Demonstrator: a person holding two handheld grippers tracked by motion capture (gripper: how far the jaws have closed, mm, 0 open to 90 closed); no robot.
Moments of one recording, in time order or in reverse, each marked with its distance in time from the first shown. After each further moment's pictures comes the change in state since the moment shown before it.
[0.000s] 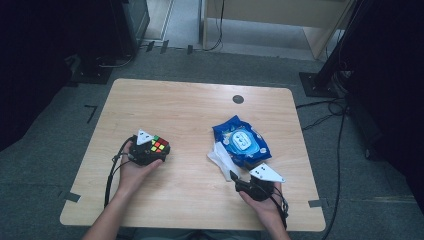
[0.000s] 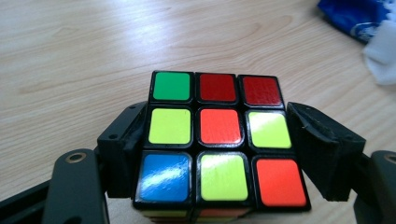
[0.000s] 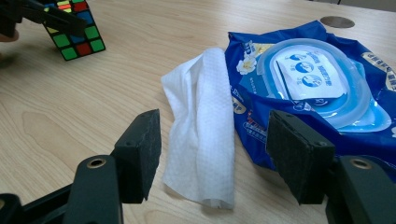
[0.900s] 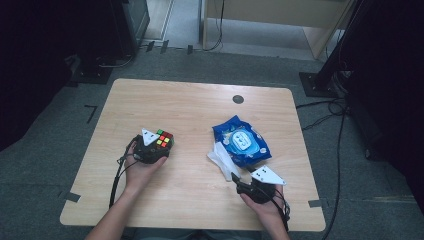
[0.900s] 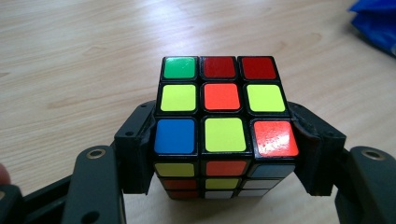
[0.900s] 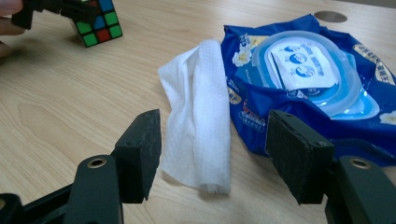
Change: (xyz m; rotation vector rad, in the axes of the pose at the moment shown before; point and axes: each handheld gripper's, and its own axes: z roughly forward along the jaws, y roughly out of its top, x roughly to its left) left arm -0.016 0.006 0.017 -0.048 0.166 -0.017; right arm 0.002 -0.004 -0.006 0.012 -0.023 -0.001
